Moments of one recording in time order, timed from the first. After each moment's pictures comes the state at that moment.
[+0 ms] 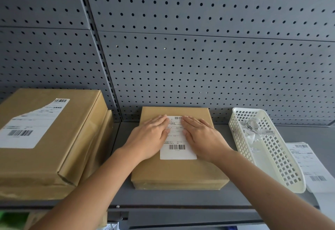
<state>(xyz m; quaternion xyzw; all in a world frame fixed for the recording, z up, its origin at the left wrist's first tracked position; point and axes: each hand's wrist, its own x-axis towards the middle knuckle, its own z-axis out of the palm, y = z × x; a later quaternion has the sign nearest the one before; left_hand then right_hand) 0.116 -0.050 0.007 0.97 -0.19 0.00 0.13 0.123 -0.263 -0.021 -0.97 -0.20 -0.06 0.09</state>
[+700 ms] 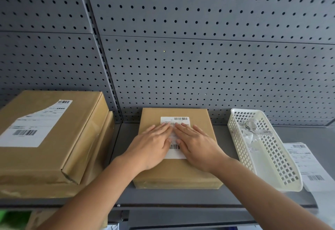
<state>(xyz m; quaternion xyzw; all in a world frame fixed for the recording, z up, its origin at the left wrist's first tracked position) 0.097 -0.052 0.000 0.96 -0.24 -0.02 0.12 0.096 -0.253 -0.016 -0.96 -0.25 -0.03 0.10</state>
